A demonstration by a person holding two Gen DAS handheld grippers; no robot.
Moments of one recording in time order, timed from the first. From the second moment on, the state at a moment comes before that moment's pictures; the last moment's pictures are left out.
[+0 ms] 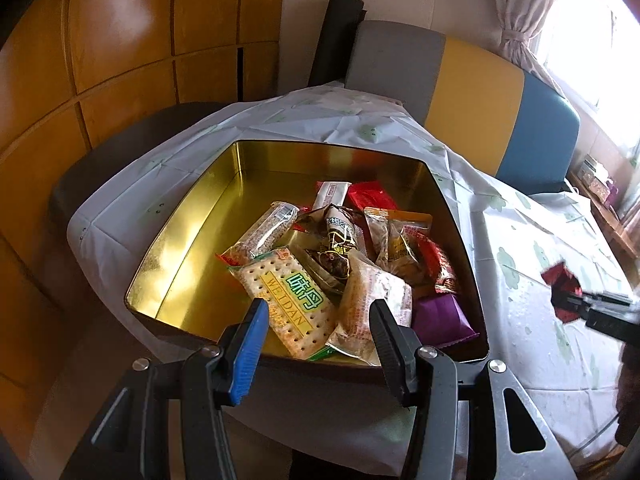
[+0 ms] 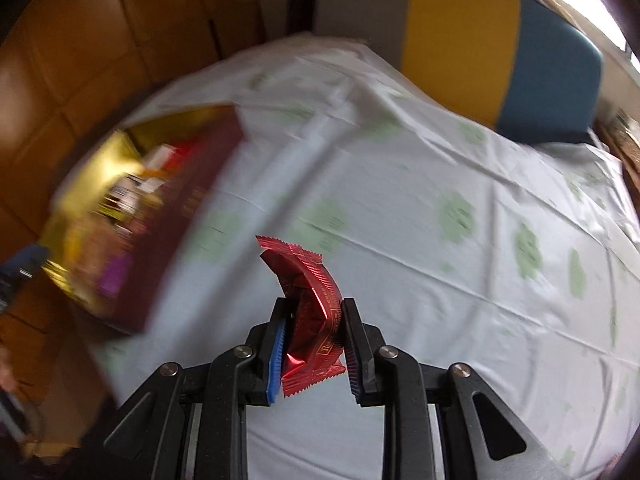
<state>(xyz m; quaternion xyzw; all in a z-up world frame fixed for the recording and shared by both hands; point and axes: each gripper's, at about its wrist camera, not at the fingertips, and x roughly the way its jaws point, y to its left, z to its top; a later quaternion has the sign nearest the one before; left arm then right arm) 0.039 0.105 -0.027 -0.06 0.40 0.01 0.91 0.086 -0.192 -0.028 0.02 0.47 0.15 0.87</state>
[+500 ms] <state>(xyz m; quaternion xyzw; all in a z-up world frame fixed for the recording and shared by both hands) 0.041 0.127 -0.034 -0.08 0.40 0.03 0.91 0.142 -0.042 0.024 0.02 0.43 0.27 0.86</state>
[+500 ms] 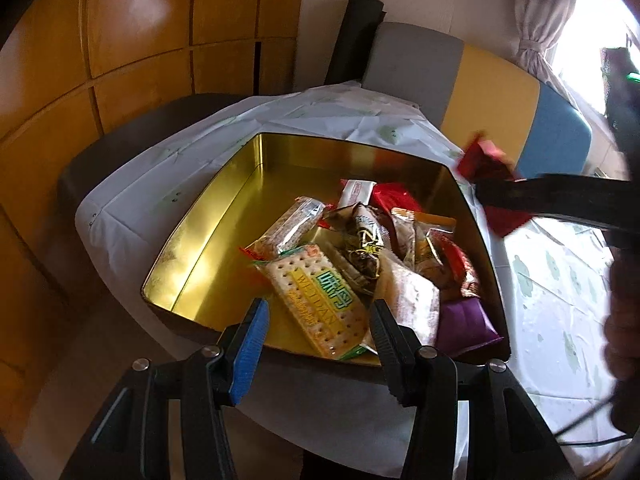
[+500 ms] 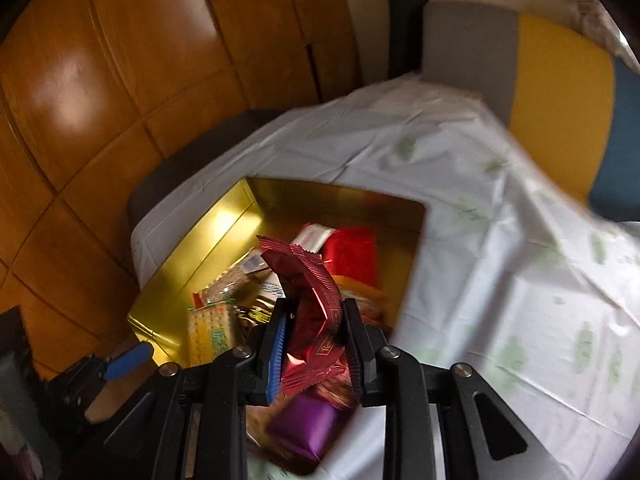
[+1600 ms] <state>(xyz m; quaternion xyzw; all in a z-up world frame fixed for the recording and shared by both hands) 0.036 0.123 -0.029 -0.07 0.40 0.03 0.91 0.136 -0.016 -0.025 -0.02 0.45 0.28 0.85</state>
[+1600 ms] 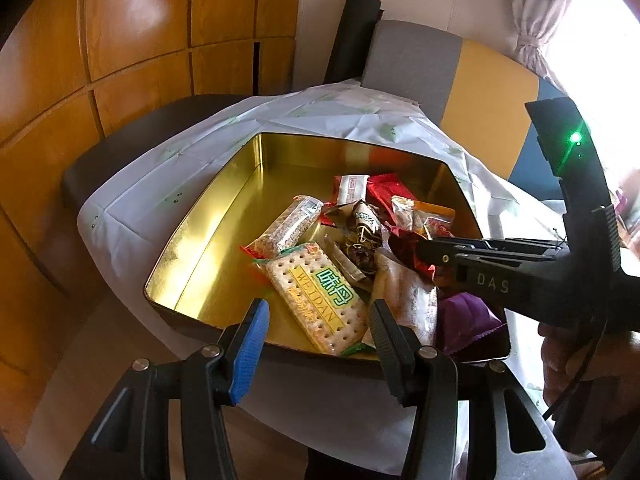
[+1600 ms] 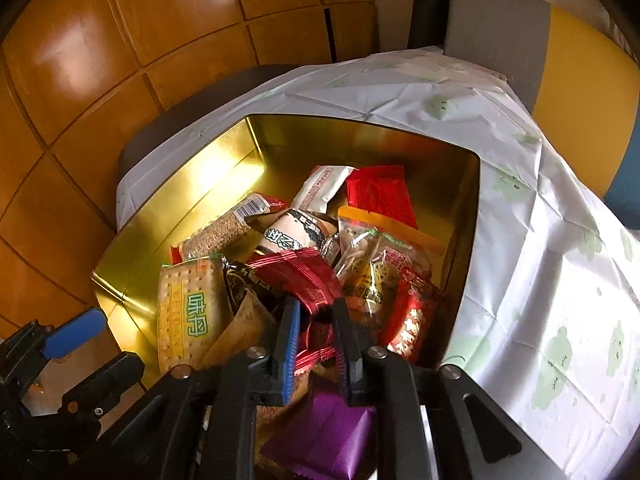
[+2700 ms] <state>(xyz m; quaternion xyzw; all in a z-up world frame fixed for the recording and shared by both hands) -0.007 0.088 0.009 -0.01 0.31 0.06 0.95 0.024 -0.091 0.008 0.03 0.34 0.14 0.93</state>
